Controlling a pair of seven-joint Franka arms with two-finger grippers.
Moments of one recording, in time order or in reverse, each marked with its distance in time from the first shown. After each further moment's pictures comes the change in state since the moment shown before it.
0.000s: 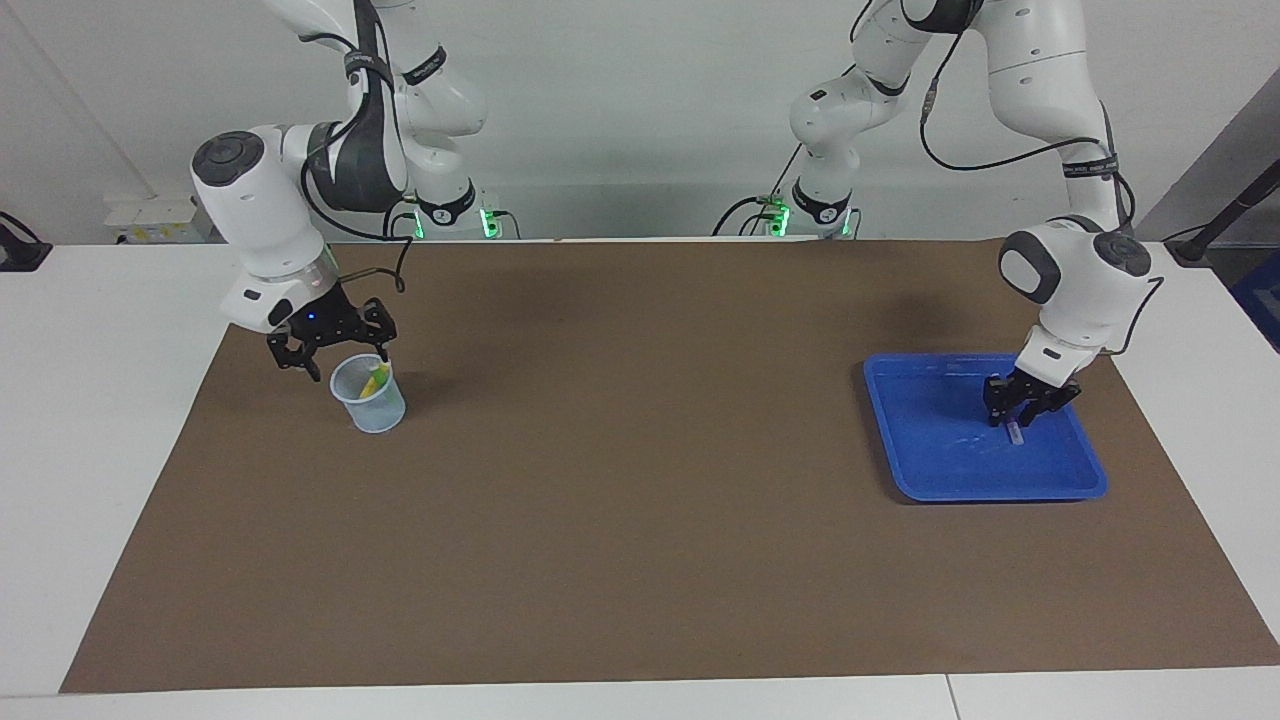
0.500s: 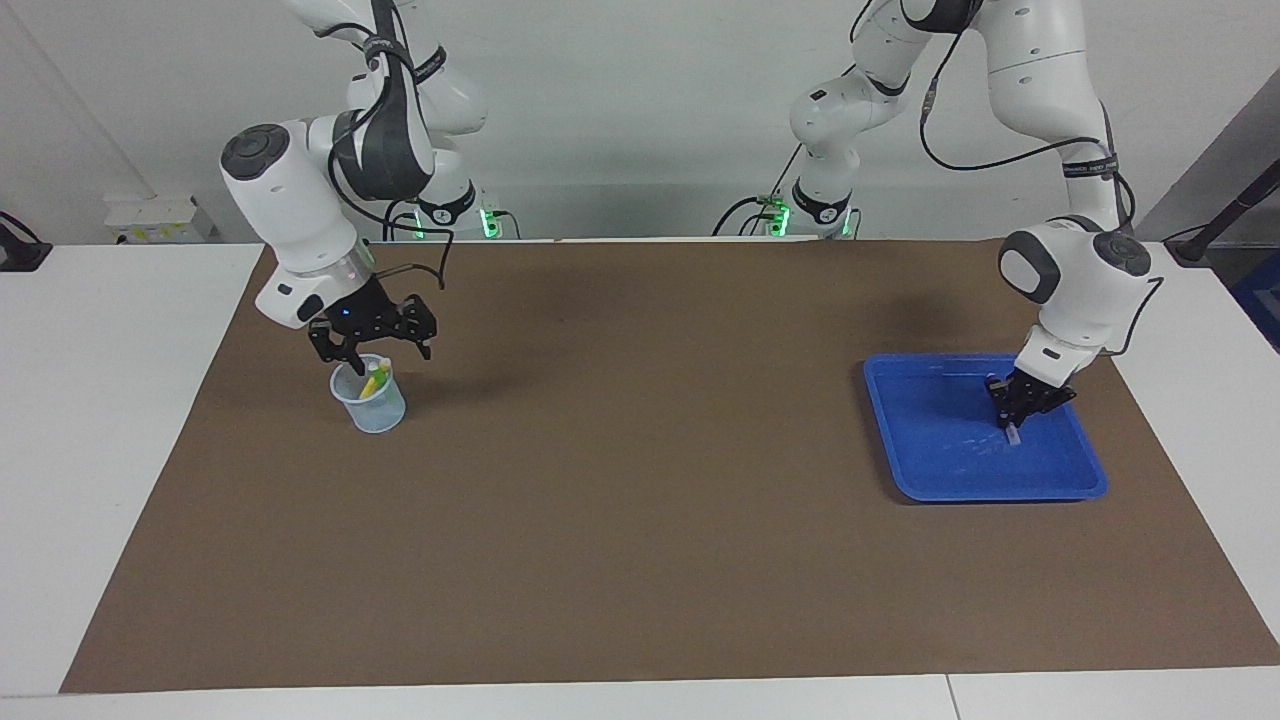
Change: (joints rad) left arm 0.000 0.000 -0.002 0.001 0.000 -0.002 -0.004; right arm 0.093 0.000 0.012 0.016 0.041 -0.018 0.247
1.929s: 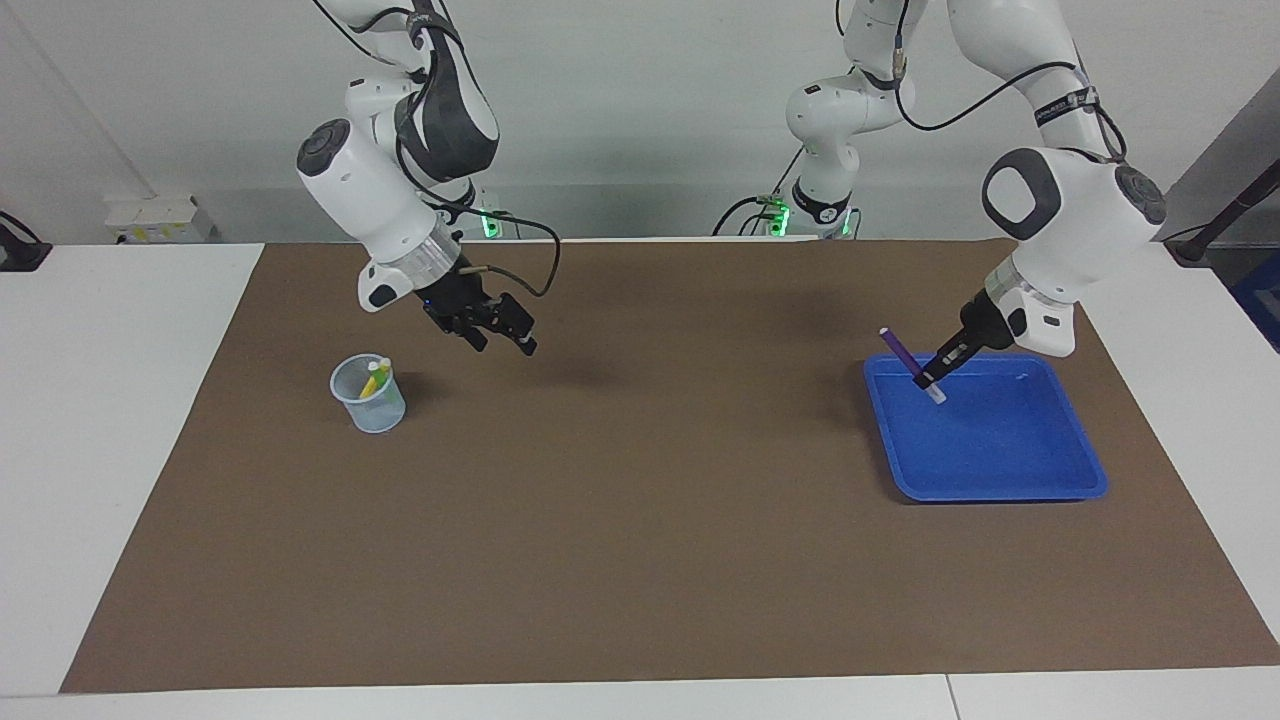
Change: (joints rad) left arm -0.228 -0.191 -0.029 0.187 -0.389 -0.532 -0.885; right arm 0.161 0.005 0.004 -0.001 0.362 0.093 0.554
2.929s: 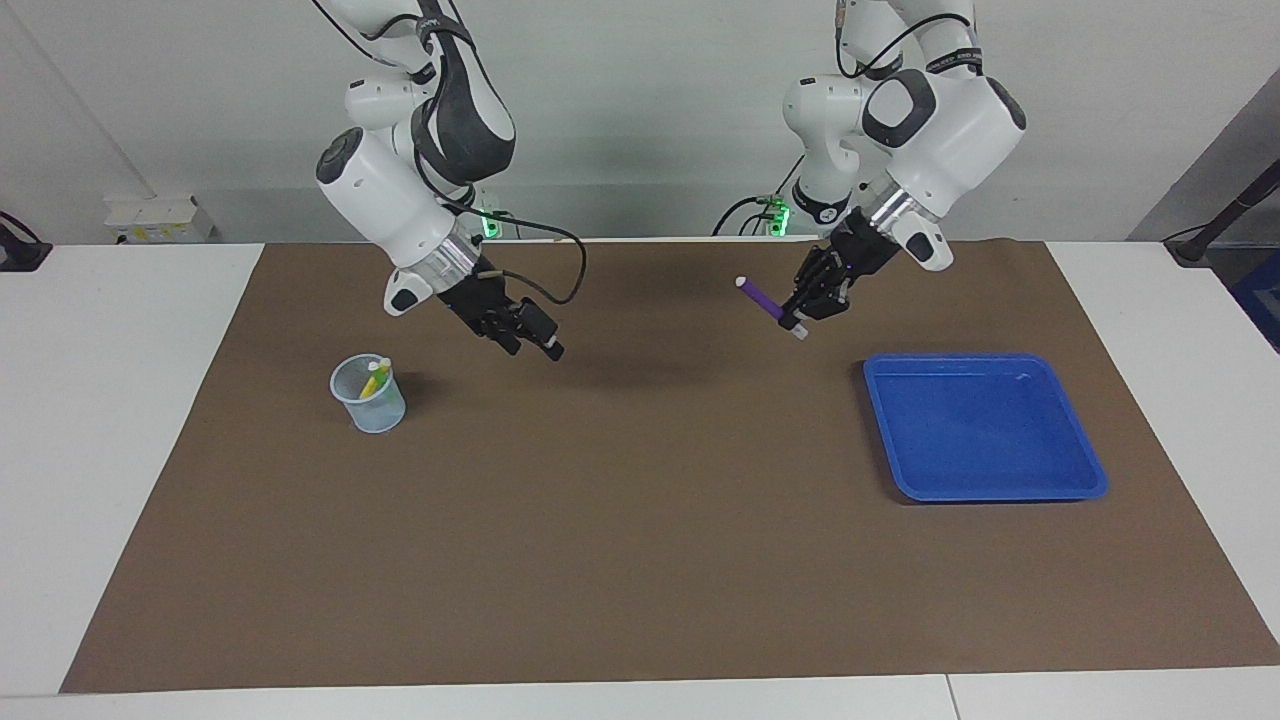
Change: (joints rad) left arm -0.309 -0.274 -0.003 -0.244 -0.371 0.229 -0.769; right arm 0.055 0.021 0.001 0.010 0.161 0.100 0.030
